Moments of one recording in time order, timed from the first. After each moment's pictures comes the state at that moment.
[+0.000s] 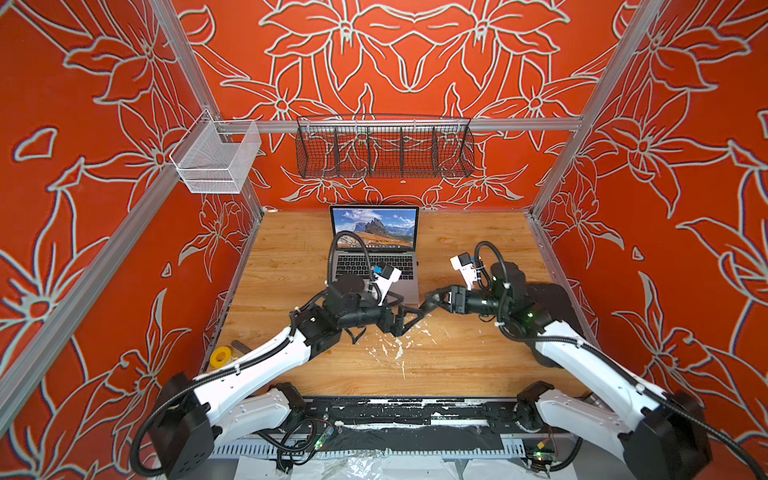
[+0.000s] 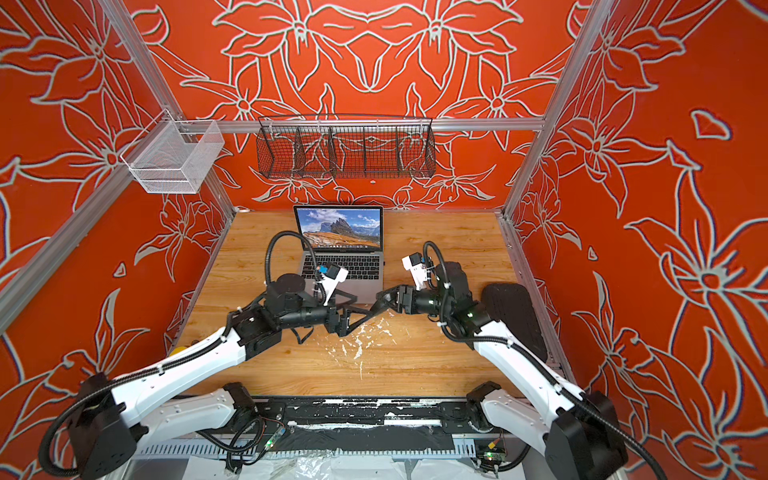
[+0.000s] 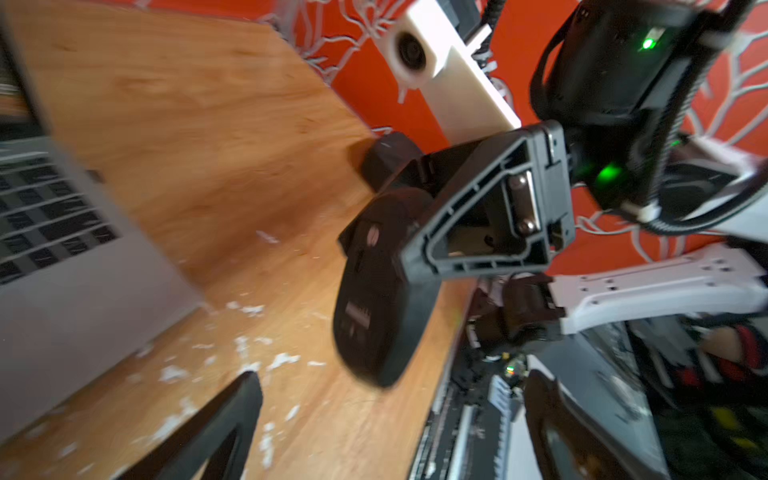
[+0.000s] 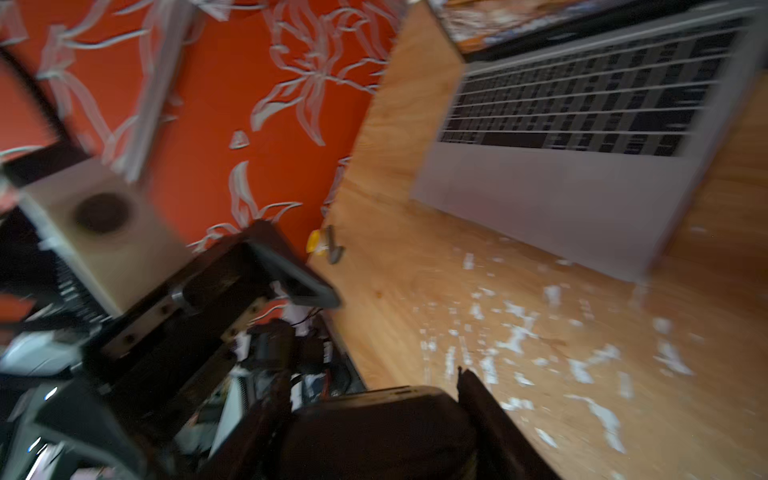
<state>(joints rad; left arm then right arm) -0.66 1.02 0.70 -0.05 0.37 -0.40 0.45 1.11 0.76 -0.24 -0.58 0.63</state>
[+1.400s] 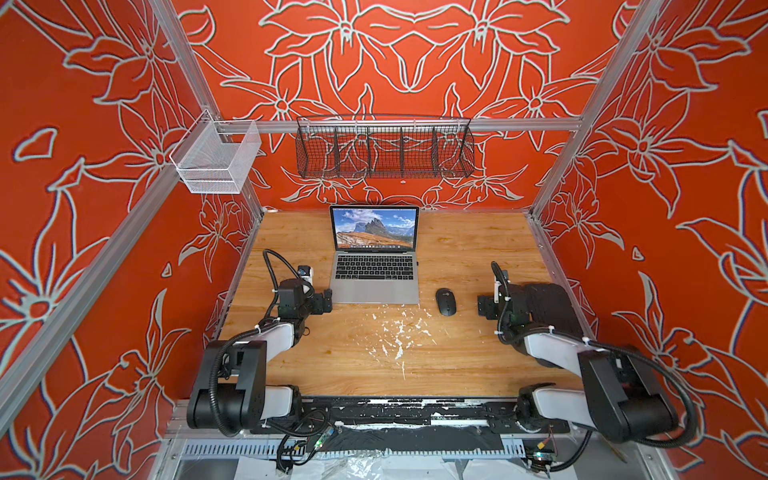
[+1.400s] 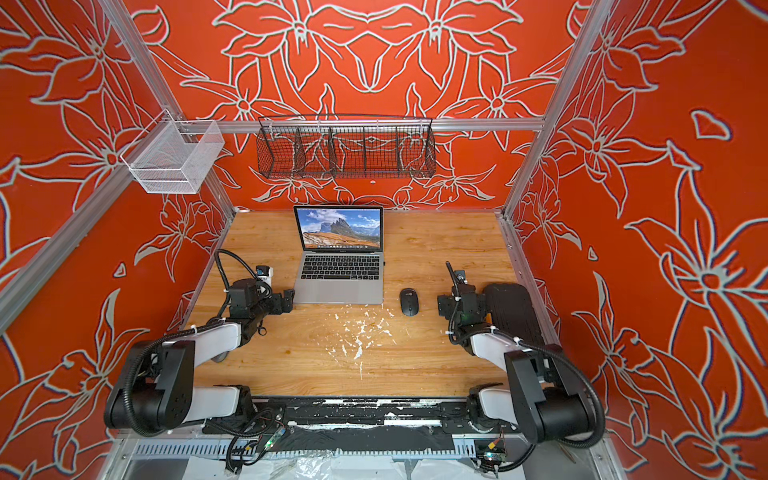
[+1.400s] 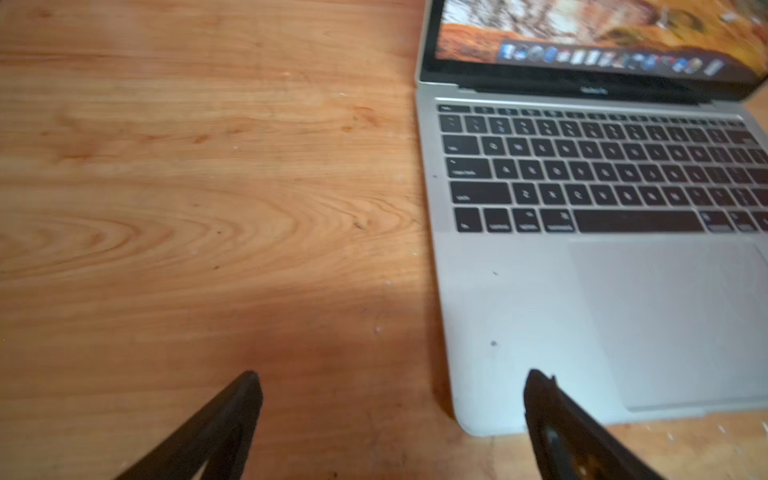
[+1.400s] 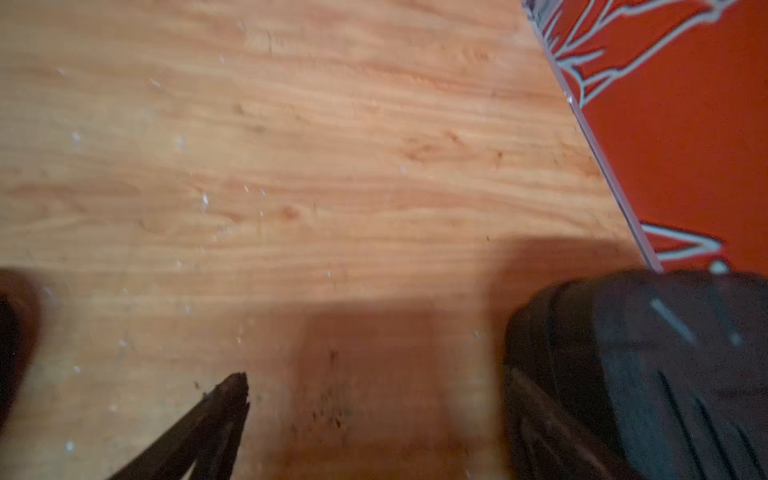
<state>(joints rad) 0.06 1.35 0.40 0.33 0.09 -0.05 0.14 1.33 0.34 0.41 0.29 -0.01</state>
